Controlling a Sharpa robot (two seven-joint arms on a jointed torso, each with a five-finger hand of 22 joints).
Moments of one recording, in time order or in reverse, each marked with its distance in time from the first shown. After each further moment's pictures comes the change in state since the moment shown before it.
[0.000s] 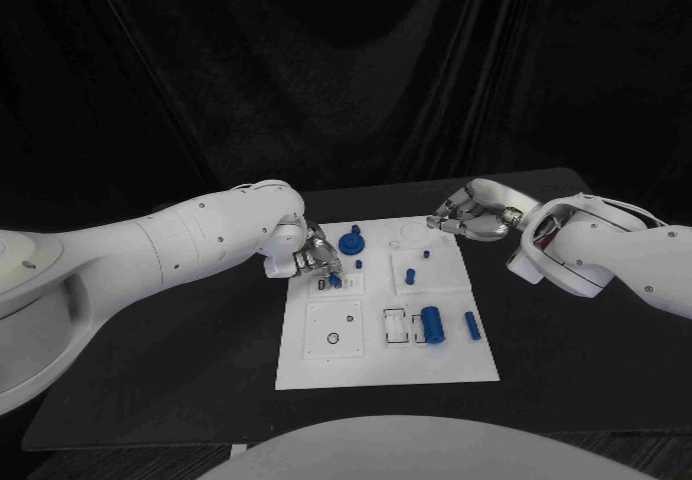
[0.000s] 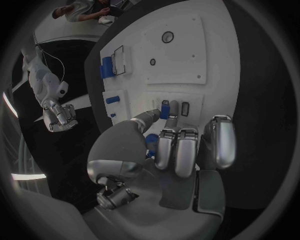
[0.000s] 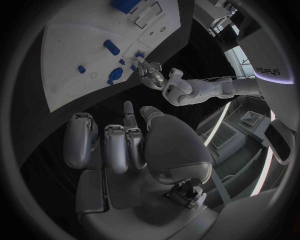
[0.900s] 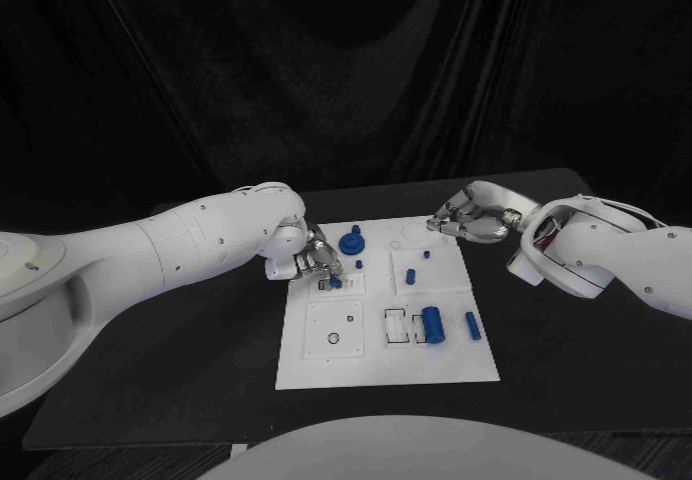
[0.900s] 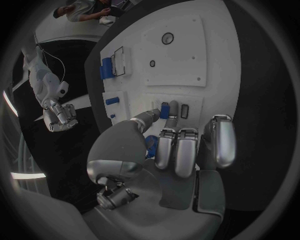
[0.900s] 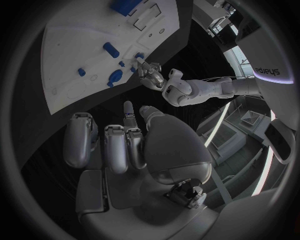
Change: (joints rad) left arm -0.008 0.000 0.002 -0.002 0.004 0.003 0.002; left_hand -0.005 0.003 0.003 0.003 -0.019 -0.005 0.005 -0.004 0.005 -0.004 0.004 0.000 0.000 0.000 0.000 0.000 0.000 0.000 -0.003 0.004 -0.008 0.000; right arm -0.003 0.002 0.000 -0.002 0.000 0.014 -0.001; right_hand 0.008 0.000 0.003 -0.003 0.004 0.000 0.000 0.000 0.000 0.000 0.000 0.000 0.000 0.000 0.000 0.000 0.000 0.000 -0.004 -0.004 -0.005 0.000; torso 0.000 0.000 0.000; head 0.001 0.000
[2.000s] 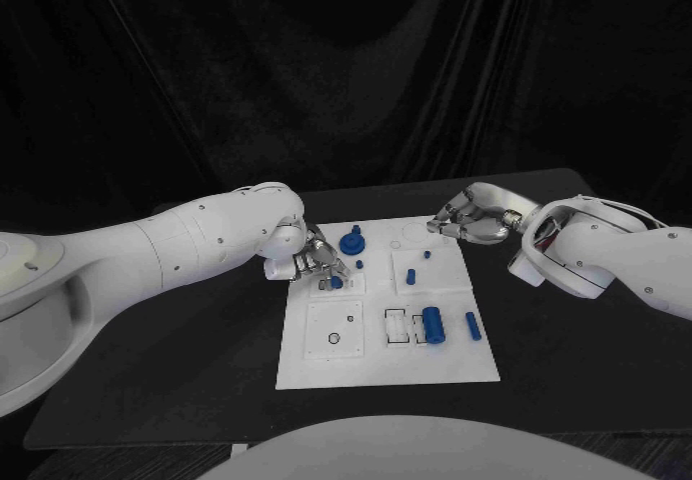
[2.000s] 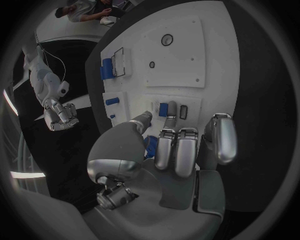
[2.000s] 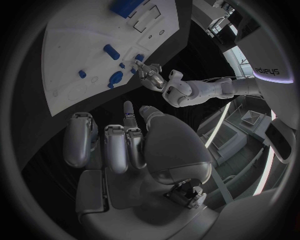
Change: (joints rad) left arm -0.002 -0.005 0.002 -0.001 0.004 0.009 0.000; left_hand -0.076 -0.031 -0.152 0.132 -0.279 -0.061 0.029 -0.042 -0.003 0.004 0.029 0.000 0.000 -0.004 0.025 0.000 0.000 0.000 -0.016 0.016 -0.034 0.000; right arm -0.001 0.001 0.000 -0.003 0.000 0.014 -0.004; right_hand 0.000 0.000 0.003 -0.003 0.001 0.000 0.000 0.000 0.000 0.000 0.000 -0.008 0.000 0.000 0.000 -0.004 0.000 0.000 0.000 0.000 -0.004 0.000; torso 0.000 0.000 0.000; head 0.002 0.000
